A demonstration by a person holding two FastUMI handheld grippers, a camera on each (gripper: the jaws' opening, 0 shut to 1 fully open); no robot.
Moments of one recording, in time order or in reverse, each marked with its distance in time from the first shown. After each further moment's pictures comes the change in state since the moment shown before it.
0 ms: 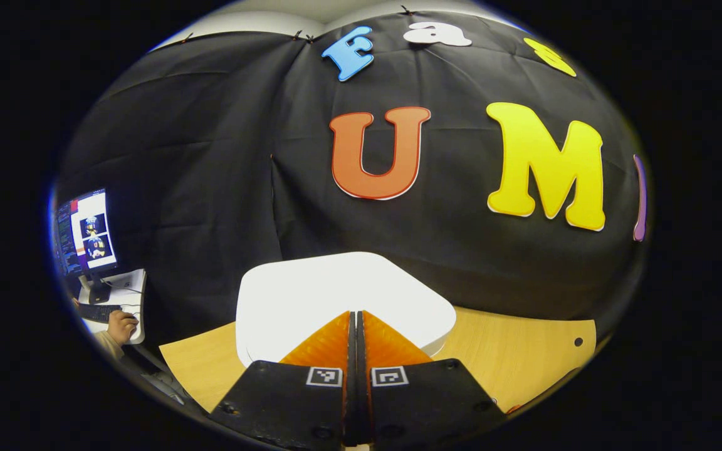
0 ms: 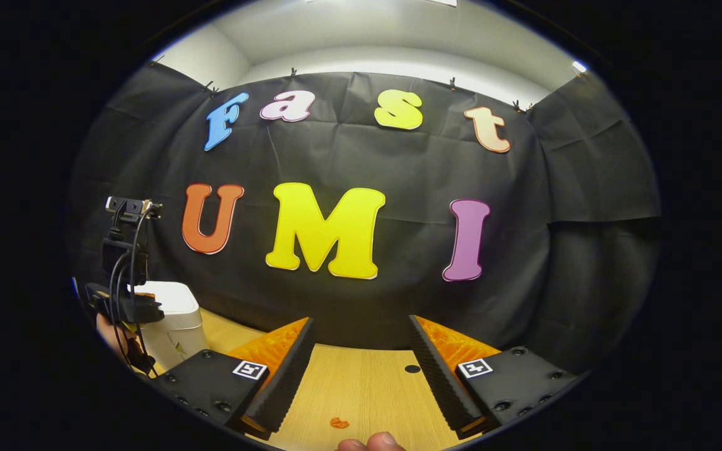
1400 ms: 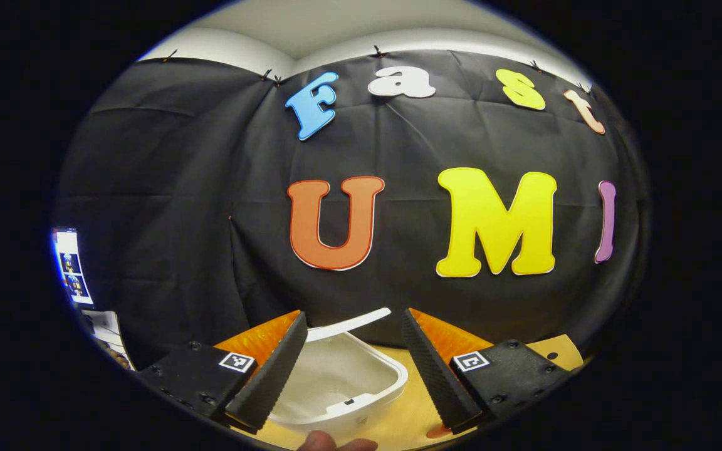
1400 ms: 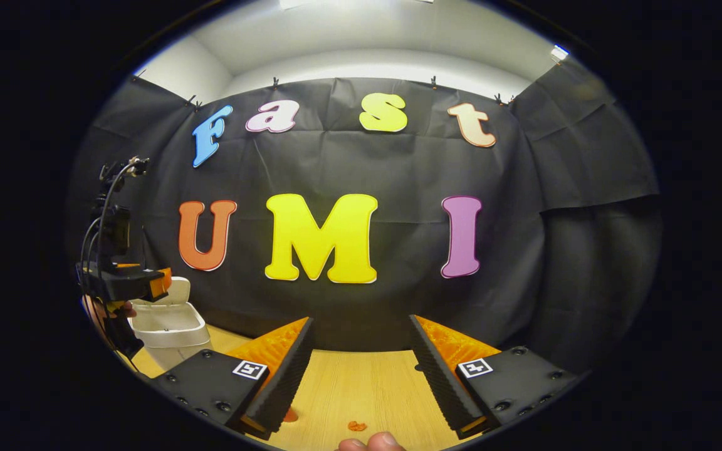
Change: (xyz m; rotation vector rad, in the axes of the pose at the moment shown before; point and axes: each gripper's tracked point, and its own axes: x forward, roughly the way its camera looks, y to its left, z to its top) left arm -0.038 -0.028 0.117 0.043 -0.287 -0.247; right arm -0.010 -0.002 0.010 0.093 -0.032 -0.036
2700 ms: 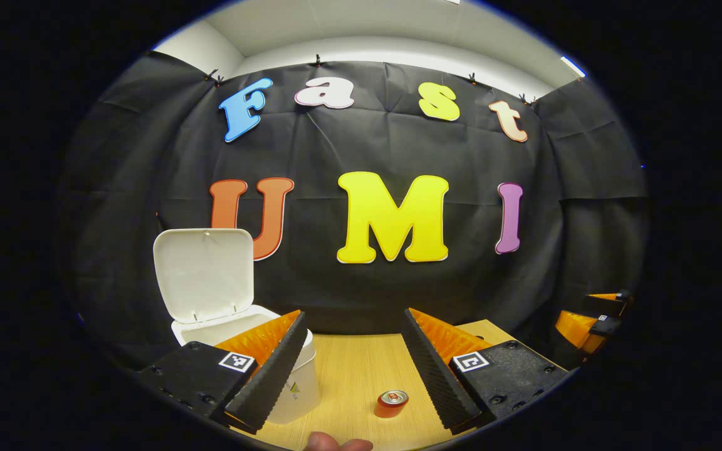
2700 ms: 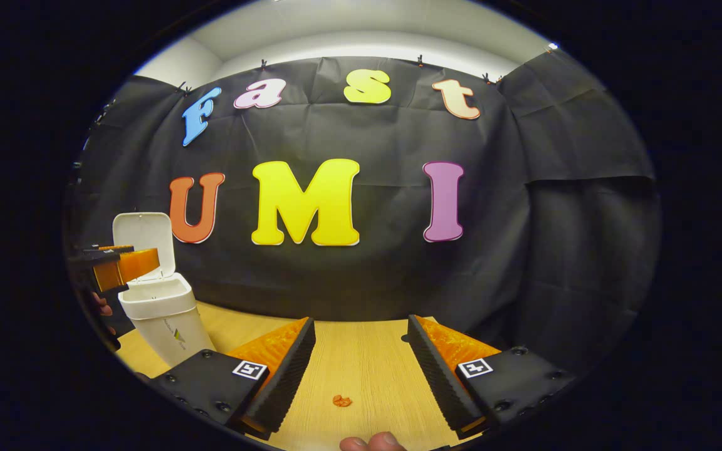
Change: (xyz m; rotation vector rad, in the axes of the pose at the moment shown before) left arm -0.115 -0.086 -0.021 0.003 0.022 -0.391; right arm -0.025 -0.032 -0.079 -0.002 0.164 -0.018
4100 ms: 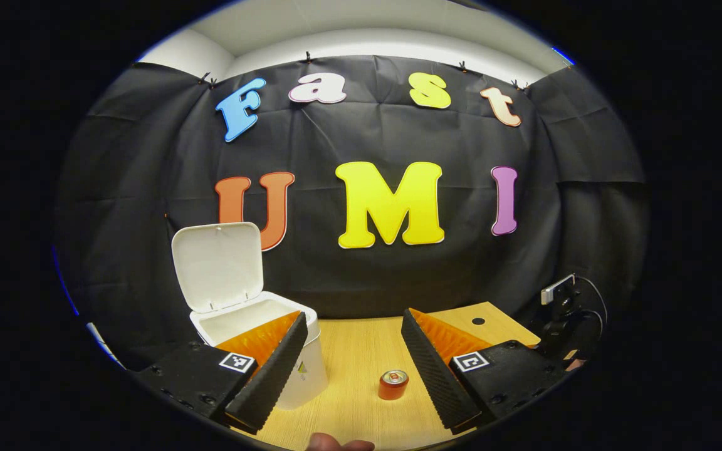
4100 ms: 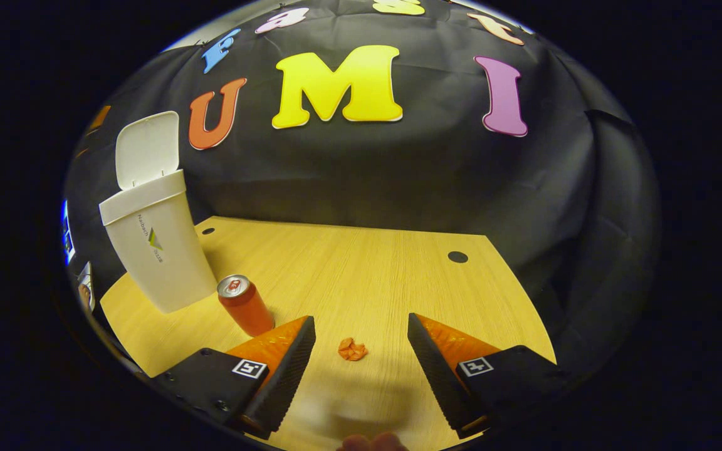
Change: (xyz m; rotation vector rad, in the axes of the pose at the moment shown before) left arm -0.041 -0.003 -0.005 0.044 0.081 0.047; right arm 0.090 0.013 -0.204 -0.056 0.401 0.183
